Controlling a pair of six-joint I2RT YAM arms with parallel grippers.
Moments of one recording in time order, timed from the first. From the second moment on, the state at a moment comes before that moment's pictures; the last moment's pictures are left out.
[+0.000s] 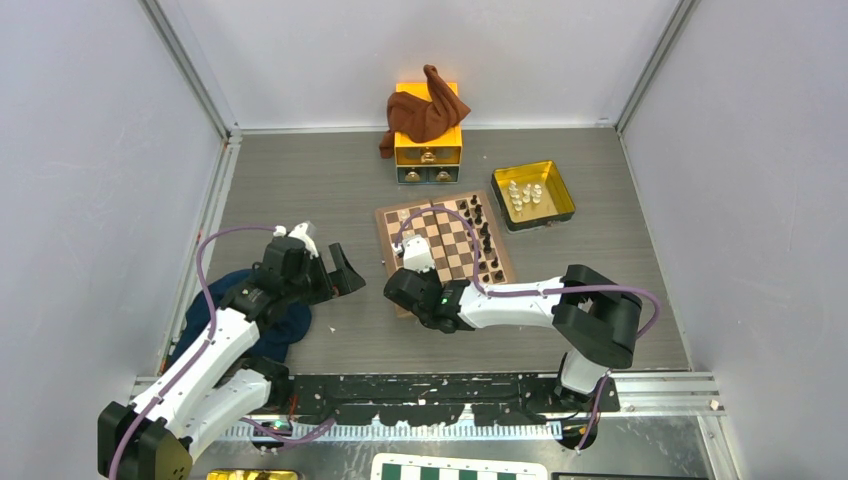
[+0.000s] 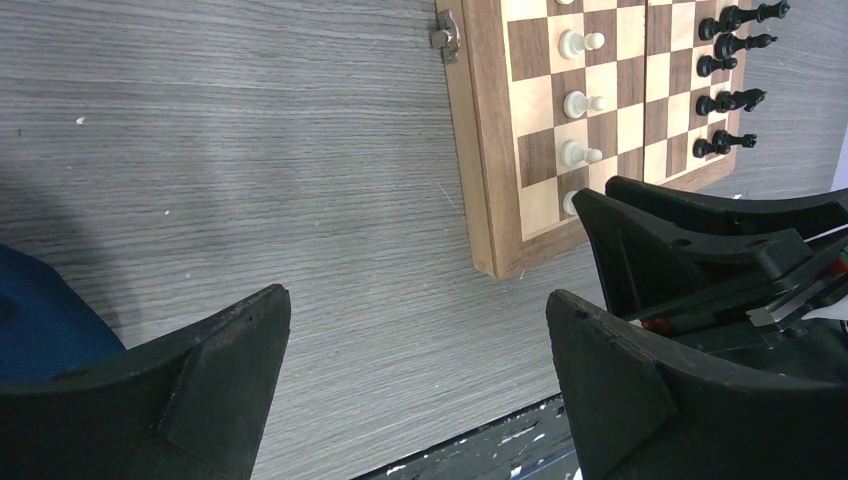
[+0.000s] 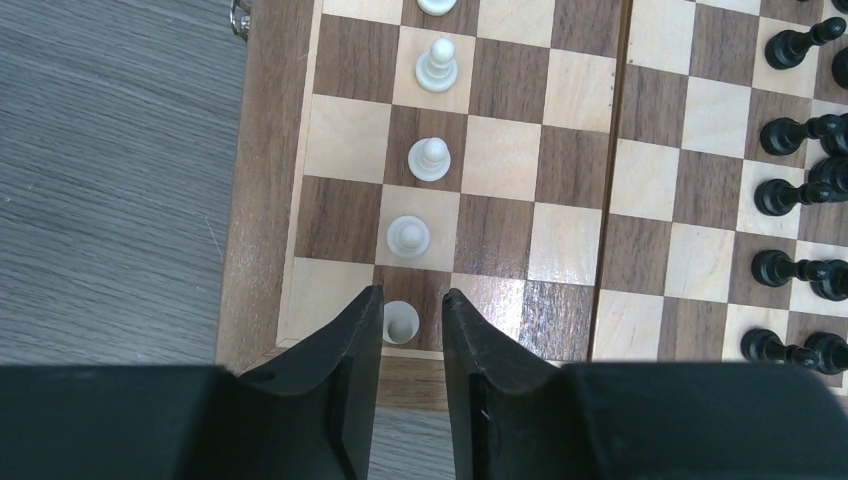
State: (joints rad) left arm -0.39 0.83 0.57 -0.48 0.15 -0.66; right arm 1.17 1.66 0.93 -0.18 0.69 0.55
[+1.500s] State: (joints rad) left arm -0.39 0.82 0.56 -0.48 0.16 -0.68; right arm 1.18 1.60 0.93 -0.21 0.67 0.52
